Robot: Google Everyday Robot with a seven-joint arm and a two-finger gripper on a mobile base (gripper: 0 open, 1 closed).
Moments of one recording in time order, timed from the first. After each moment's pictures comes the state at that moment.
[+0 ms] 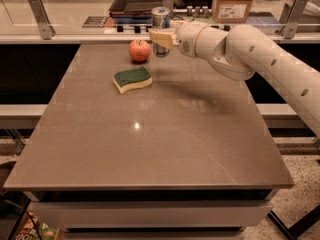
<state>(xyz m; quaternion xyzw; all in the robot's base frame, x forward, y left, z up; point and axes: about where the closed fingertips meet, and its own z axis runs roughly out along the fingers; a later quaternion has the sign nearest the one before) 0.766 -0.015 0.955 -0.32 0.64 0.24 0.65</state>
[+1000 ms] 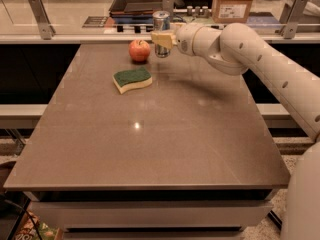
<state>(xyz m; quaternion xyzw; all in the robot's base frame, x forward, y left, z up) 0.810 -0.020 0.929 -0.32 0.66 0.24 0.63</state>
